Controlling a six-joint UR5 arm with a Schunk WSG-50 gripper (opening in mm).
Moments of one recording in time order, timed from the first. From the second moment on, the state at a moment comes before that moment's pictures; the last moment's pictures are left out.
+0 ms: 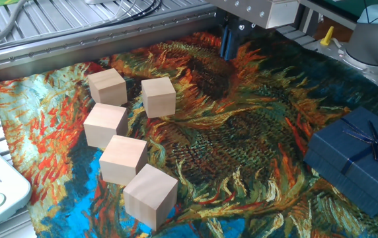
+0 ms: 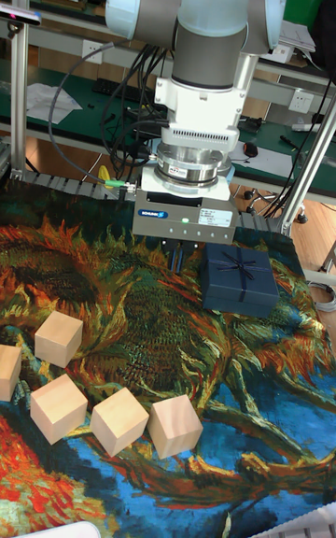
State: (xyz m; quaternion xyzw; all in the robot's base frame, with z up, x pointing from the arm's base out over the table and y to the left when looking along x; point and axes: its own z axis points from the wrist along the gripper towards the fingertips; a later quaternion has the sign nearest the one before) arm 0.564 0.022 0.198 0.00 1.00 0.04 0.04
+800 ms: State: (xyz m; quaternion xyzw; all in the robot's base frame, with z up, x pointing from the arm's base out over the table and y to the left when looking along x) arm 0.542 0.002 0.195 -0.02 1.00 0.00 0.00
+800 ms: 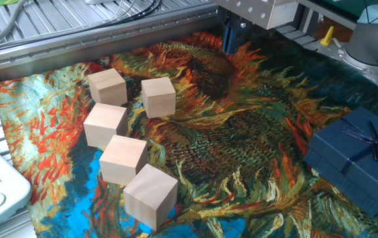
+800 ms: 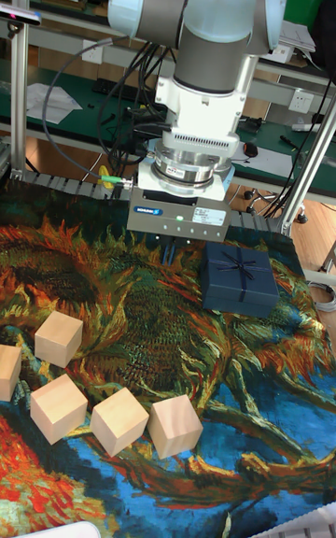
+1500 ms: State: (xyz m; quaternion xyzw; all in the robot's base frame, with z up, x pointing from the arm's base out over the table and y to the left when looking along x) arm 0.549 0.002 0.188 -0.03 1.00 -0.01 0.01
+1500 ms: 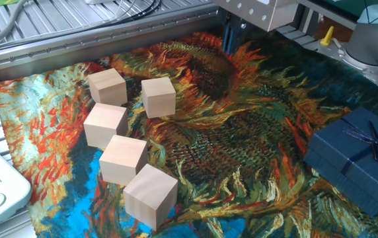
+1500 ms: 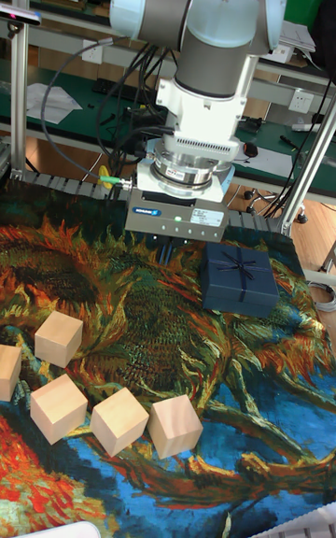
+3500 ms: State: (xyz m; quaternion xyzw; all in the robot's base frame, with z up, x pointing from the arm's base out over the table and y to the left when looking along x) arm 0.542 -0.006 0.166 0.00 1.00 0.01 0.01
